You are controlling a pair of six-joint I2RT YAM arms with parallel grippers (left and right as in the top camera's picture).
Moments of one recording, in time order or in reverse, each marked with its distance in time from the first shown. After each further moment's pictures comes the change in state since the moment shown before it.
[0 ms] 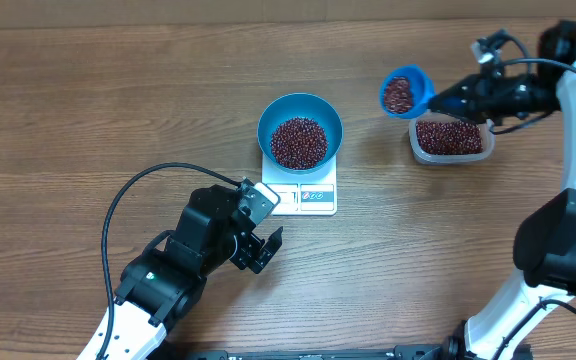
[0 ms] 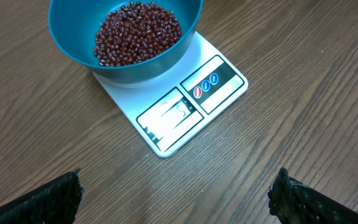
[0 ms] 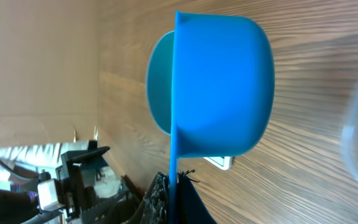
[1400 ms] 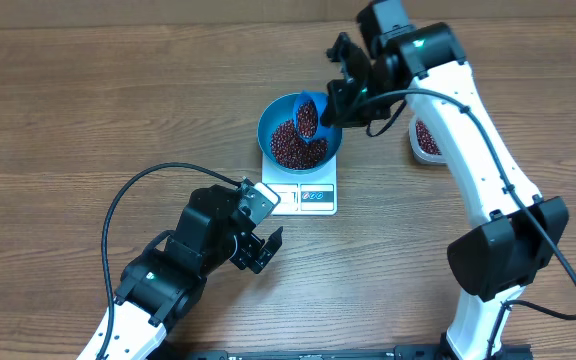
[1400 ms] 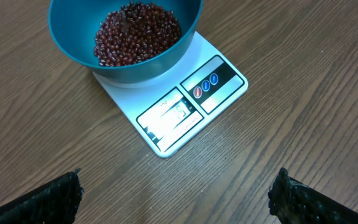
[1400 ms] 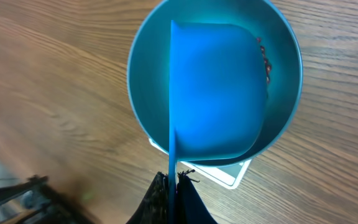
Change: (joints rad) left arm 0.000 0.000 0.000 0.000 0.000 0.000; right arm 0.584 0.000 0.092 0.213 0.573 0.445
